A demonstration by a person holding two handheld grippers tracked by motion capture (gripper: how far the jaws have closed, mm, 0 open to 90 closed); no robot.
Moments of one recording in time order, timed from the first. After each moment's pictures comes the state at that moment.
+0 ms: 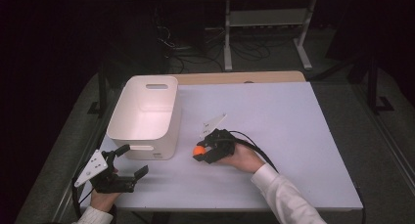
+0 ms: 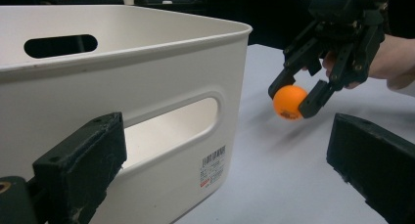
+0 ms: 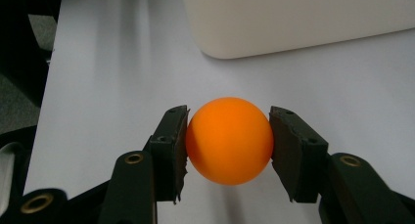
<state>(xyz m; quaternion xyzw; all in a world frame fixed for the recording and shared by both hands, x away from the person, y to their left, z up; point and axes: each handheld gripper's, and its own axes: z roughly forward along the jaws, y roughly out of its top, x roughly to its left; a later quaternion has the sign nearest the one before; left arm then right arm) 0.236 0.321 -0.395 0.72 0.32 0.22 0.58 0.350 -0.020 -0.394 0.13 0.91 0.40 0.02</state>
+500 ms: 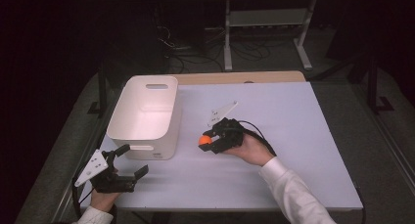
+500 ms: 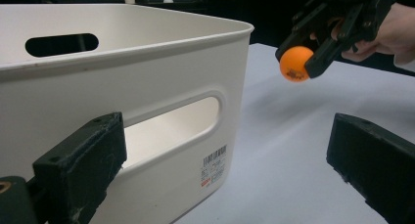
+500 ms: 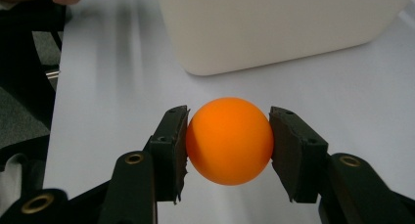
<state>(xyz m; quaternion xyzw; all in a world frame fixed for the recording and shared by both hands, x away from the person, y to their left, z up) 0.238 0.321 -0.395 0.72 0.31 0.23 0.58 0.356 -0.041 -0.358 0.16 0.90 0.41 0.02</state>
